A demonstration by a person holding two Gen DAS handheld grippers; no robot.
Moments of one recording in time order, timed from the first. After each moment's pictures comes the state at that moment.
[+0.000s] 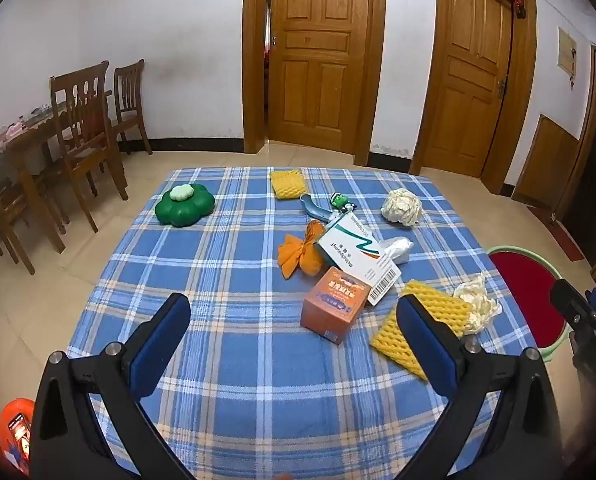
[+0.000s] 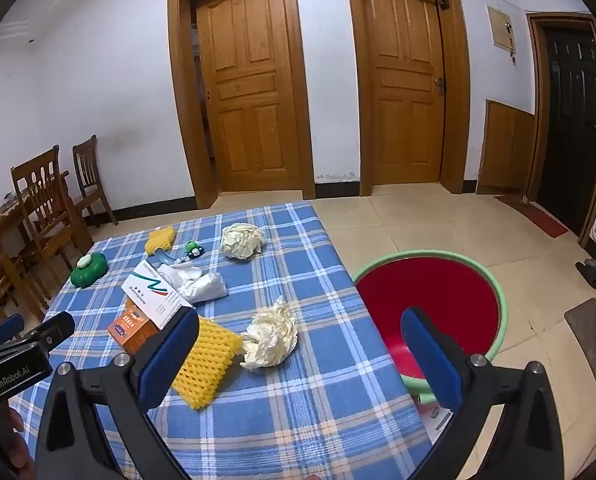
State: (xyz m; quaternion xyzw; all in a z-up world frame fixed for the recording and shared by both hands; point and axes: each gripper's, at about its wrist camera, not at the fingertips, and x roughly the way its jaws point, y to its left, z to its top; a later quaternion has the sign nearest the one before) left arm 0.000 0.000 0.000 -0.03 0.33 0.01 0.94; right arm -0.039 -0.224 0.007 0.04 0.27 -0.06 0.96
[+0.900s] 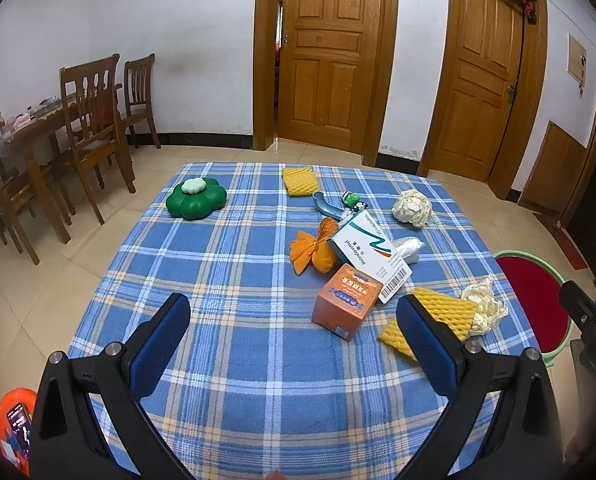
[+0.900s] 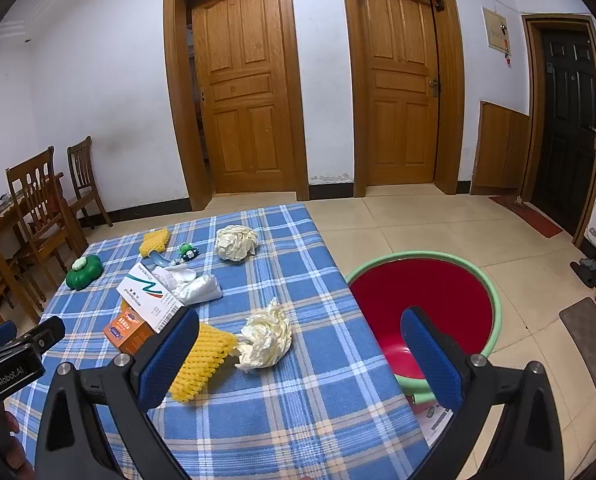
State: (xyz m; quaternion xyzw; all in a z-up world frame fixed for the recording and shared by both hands) left arm -0.004 0.012 -0.001 -0.04 0.33 0.02 0.94; right arm -0.039 -0.228 0.011 0.05 0.27 -0.06 0.96
